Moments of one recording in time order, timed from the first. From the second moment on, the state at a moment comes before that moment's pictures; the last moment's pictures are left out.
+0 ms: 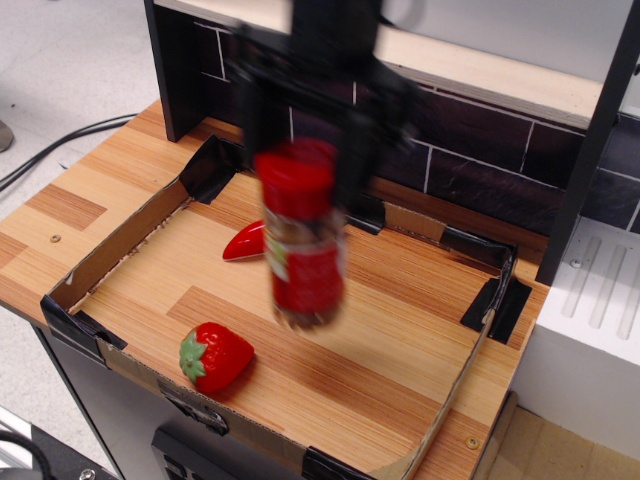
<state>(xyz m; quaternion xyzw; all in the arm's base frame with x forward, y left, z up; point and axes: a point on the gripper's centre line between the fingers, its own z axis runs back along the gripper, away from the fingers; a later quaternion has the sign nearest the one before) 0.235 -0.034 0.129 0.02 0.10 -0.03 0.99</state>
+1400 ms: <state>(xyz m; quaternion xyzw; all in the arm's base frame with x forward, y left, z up) 0.255 -0.067 0.021 0.04 -0.03 -0.03 1.00</state>
